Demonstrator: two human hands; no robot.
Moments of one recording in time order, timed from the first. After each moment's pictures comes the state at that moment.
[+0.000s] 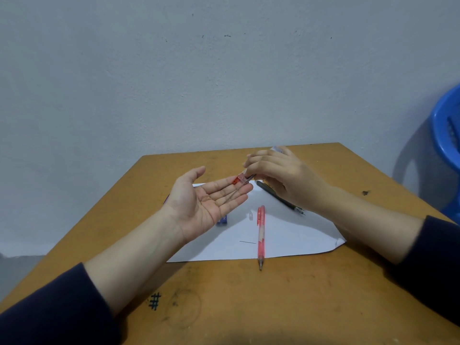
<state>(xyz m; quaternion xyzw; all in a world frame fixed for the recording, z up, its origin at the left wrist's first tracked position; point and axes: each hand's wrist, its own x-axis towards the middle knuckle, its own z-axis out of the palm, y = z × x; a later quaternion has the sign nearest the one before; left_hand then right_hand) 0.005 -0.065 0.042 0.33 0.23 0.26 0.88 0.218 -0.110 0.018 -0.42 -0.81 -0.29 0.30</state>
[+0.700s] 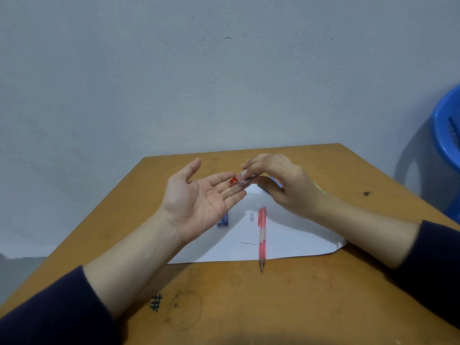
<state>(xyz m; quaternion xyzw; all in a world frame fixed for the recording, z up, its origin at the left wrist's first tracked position) 0.003 -0.062 0.043 0.32 0.15 0.27 0.90 0.205 -0.111 0.008 -0.42 -0.78 -0.20 0.42</state>
